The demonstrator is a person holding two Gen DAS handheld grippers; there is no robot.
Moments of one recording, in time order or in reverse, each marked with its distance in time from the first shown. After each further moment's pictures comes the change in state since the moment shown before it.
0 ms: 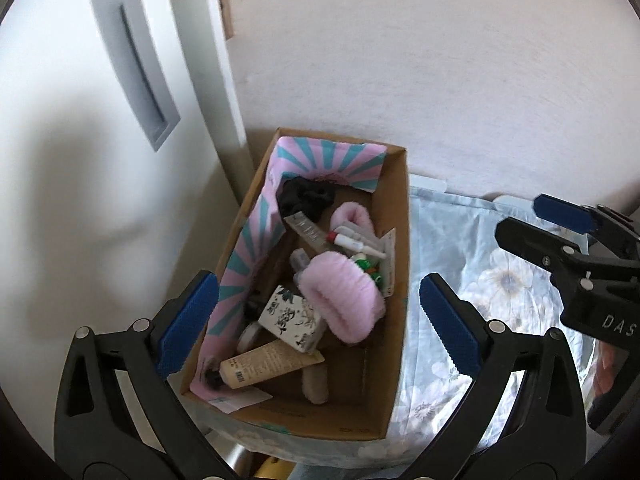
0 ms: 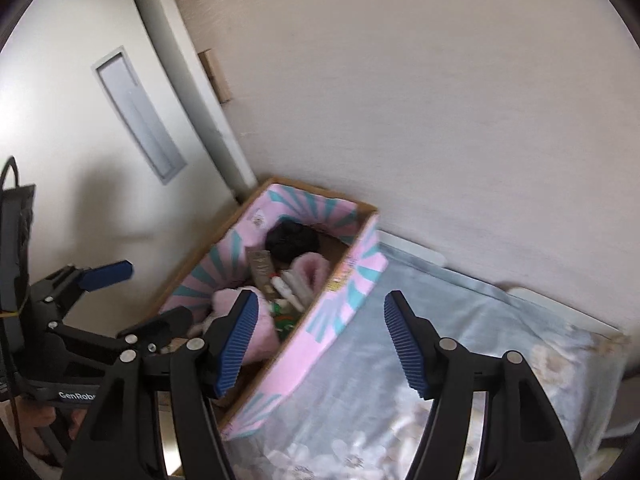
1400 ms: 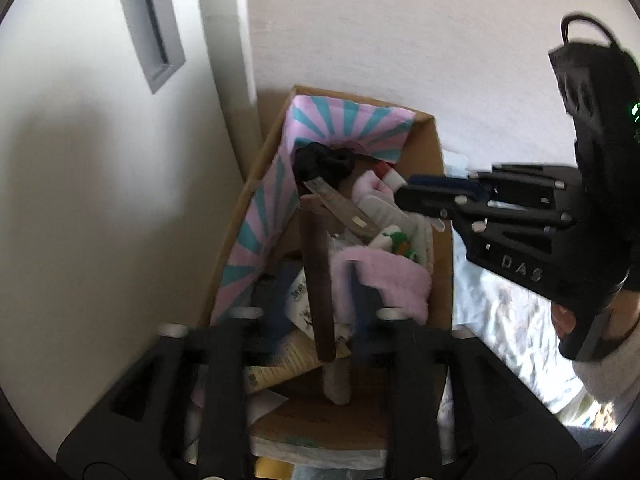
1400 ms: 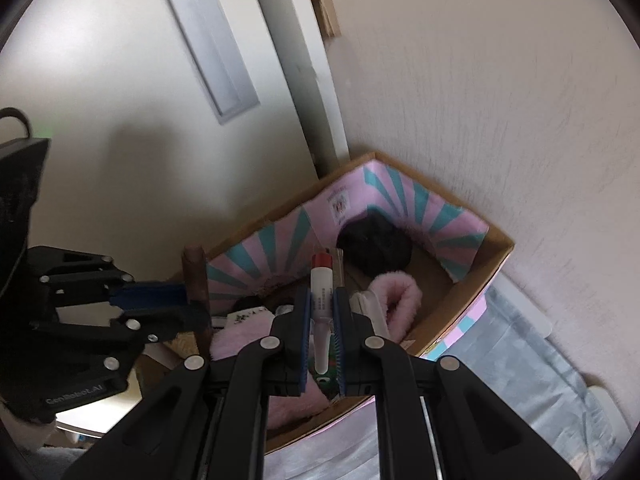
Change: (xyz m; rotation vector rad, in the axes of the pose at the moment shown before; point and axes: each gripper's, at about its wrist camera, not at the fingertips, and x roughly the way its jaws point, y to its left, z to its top) left arm 0.045 0.043 -0.021 -0.056 0.058 -0.012; right arm 0.122 0.040 0.000 -0.287 0.077 0.290
